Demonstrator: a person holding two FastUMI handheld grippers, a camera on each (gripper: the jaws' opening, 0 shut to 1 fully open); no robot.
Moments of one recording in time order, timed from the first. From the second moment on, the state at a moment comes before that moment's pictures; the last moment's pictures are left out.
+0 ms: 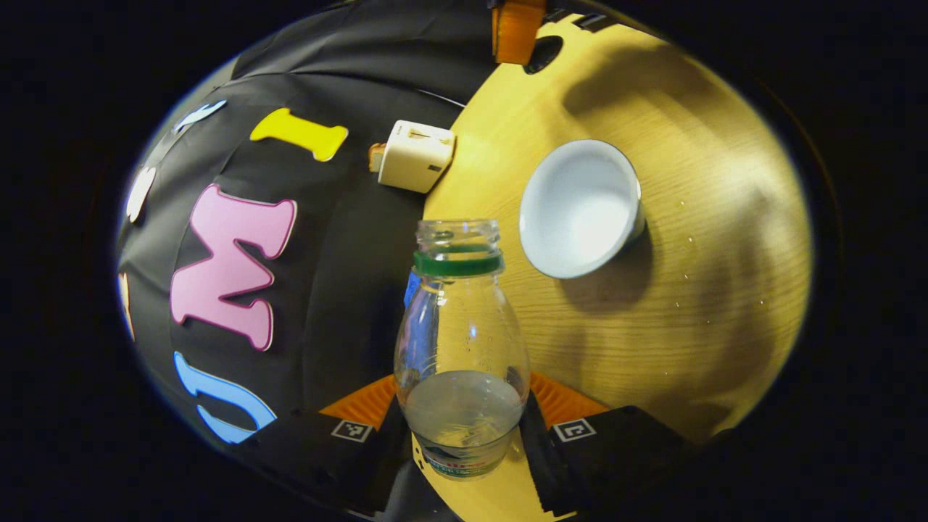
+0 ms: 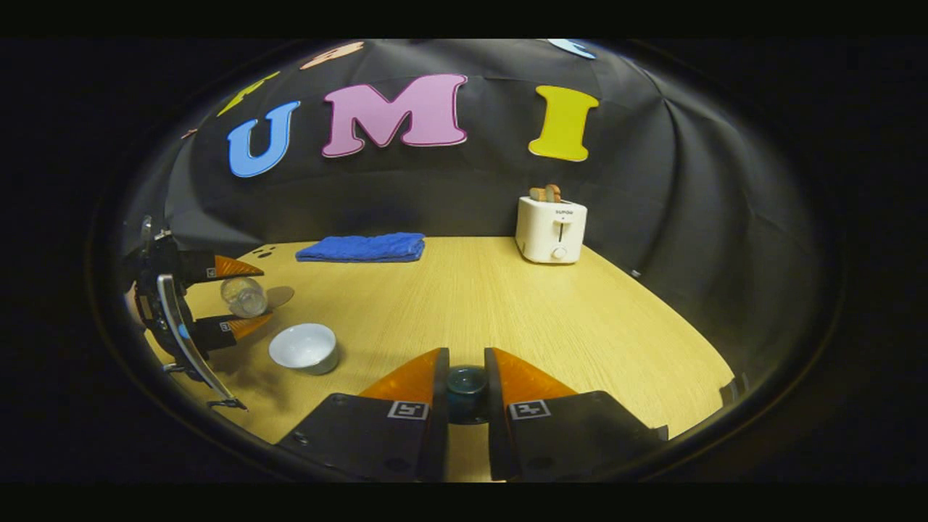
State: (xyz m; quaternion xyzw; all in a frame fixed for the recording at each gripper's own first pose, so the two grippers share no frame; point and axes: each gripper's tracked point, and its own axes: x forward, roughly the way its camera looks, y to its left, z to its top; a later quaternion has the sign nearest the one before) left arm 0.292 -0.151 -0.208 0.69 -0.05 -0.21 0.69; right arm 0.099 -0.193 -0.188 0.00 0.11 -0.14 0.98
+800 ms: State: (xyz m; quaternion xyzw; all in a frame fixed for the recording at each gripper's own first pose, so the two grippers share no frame) left arm 0.310 -0.168 -0.194 0.81 -0.07 -0.24 0.53; right arm 0.106 -0.186 -0.194 0.01 0.11 -0.12 0.99
